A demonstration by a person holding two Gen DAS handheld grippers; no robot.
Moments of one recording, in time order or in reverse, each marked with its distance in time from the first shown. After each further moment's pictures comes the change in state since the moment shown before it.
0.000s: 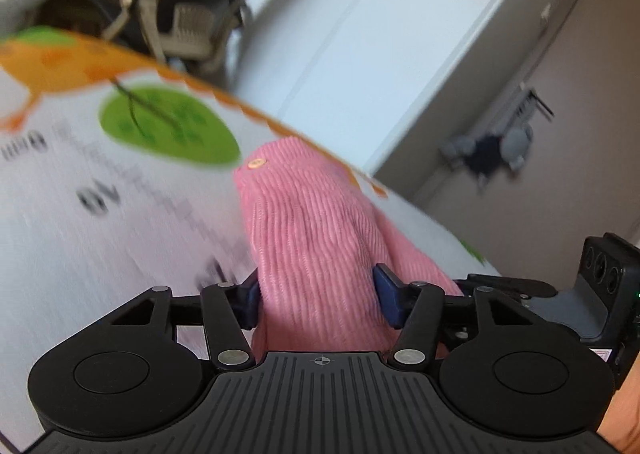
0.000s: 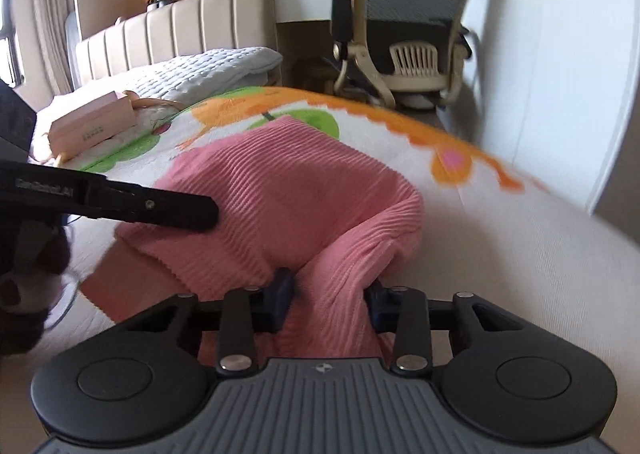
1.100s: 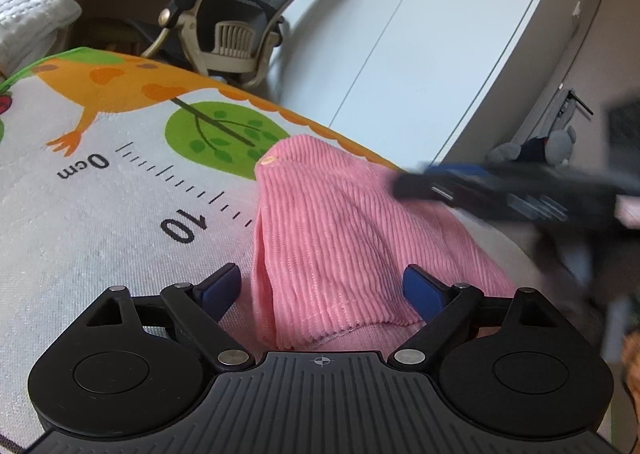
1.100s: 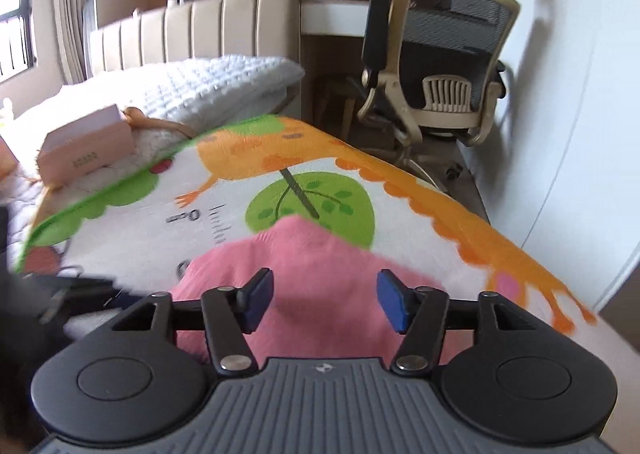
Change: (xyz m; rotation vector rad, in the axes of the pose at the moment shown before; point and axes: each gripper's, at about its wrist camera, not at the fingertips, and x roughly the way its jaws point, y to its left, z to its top) left arm 0.001 0.032 -0.006 0.009 0.009 0.093; right arm 0.018 0.021 0.062 -0.019 -0.012 0.063
